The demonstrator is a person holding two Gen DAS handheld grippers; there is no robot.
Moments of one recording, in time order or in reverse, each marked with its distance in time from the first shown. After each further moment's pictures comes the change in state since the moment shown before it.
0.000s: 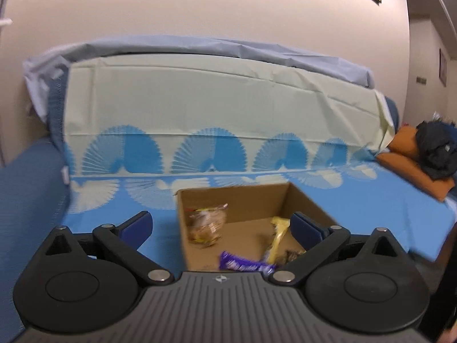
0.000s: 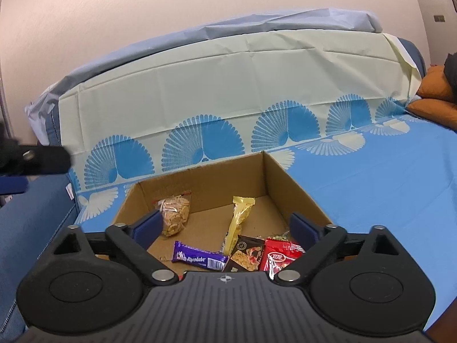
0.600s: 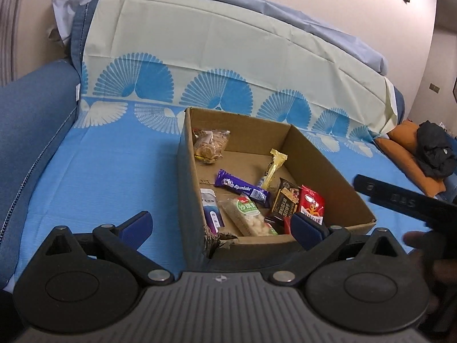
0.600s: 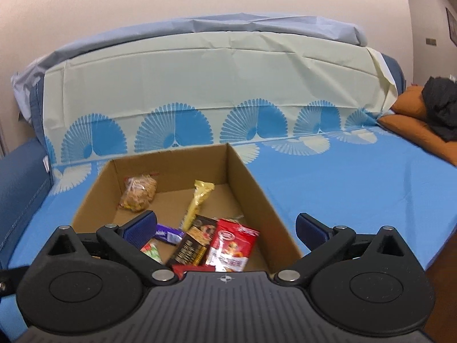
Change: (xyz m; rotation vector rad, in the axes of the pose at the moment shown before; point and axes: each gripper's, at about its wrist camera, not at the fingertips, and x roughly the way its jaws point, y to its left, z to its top) left arm -0.029 0.012 -0.078 -0.174 0.175 -0.019; right arm -0.050 -0.015 0.001 -0.114 0.049 -0.135
